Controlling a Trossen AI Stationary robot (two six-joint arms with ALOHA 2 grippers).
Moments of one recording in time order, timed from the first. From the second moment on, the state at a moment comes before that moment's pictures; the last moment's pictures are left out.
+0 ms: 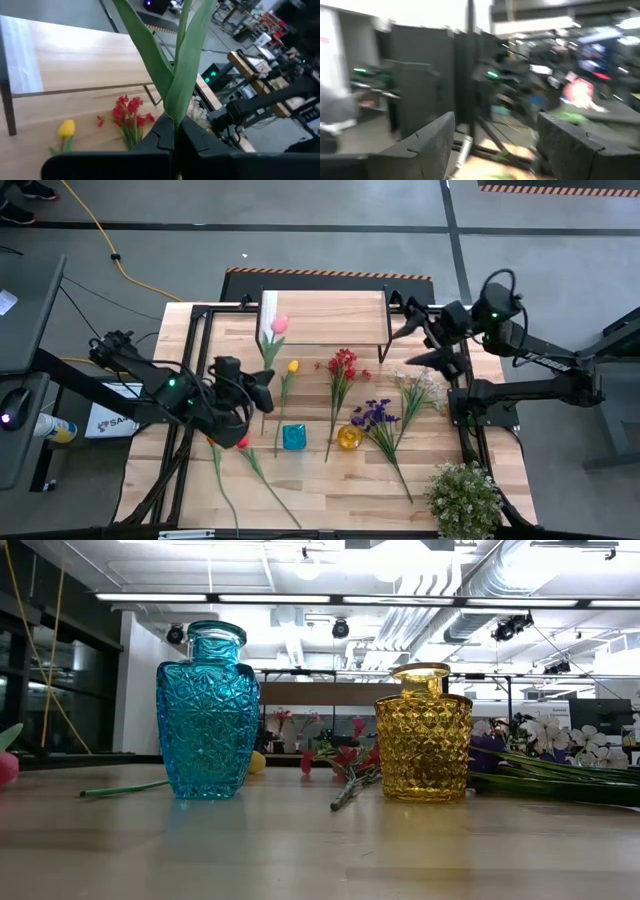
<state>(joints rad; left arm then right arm) -0.55 1.35 1.49 -1.08 -1.14 -1.51 -0.37 0.93 1.05 0.12 -0.79 0.16</state>
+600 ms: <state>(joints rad) -0.65 1.43 1.49 -0.75 -1.12 -1.18 -0.37 0.93 1.05 -0.40 -0.32 0.17</state>
